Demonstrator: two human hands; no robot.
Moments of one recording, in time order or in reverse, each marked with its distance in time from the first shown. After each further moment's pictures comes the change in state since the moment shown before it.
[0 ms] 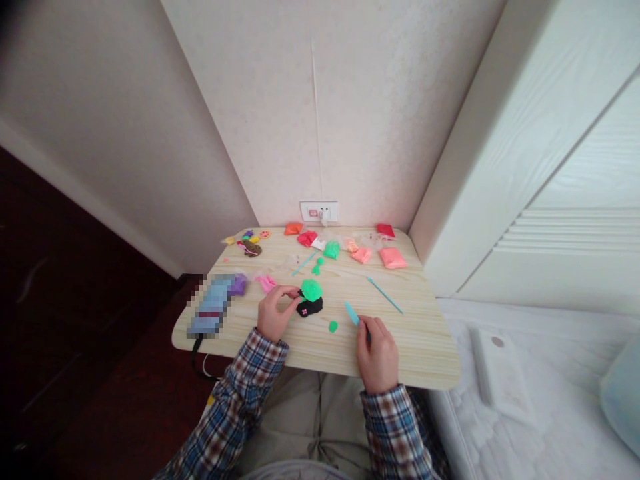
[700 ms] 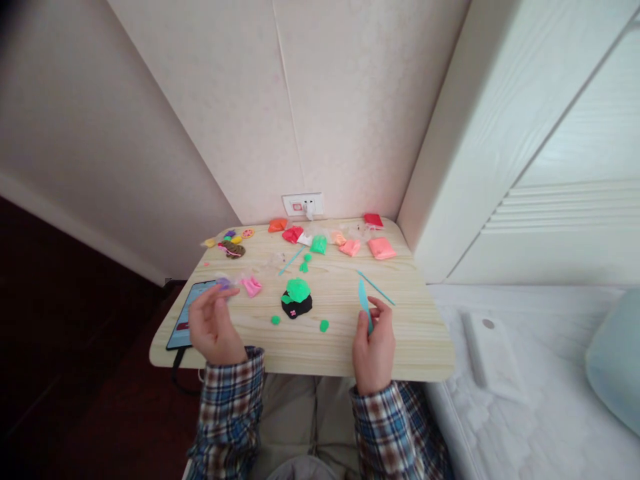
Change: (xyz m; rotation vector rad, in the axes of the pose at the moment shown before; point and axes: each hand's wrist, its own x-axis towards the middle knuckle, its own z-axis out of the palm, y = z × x) left_hand 0.000 0.029 -0.031 -0.166 0.643 -0.080; right_hand 0.017 -0.028 -0.010 0.135 0.265 0.316
